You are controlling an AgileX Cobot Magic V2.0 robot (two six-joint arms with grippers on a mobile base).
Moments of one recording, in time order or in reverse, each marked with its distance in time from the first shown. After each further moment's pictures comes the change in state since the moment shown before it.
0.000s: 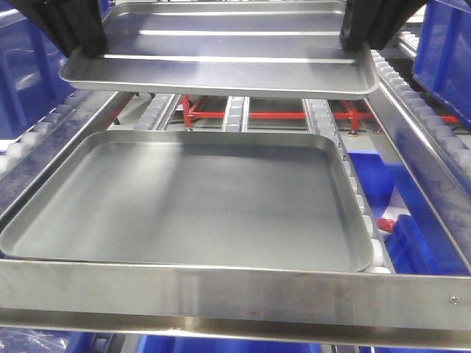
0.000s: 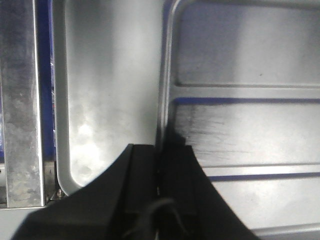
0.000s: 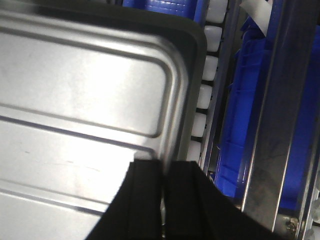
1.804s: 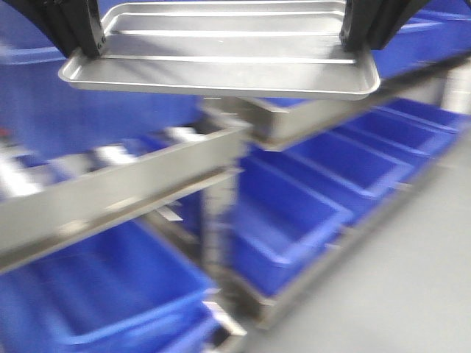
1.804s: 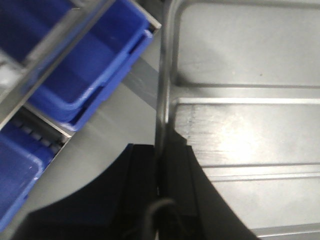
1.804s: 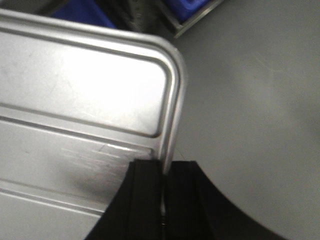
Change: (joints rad) left arm 0.000 0.000 0.000 0.000 0.005 0.000; right arm 0.002 0.000 0.000 0.002 0.000 0.000
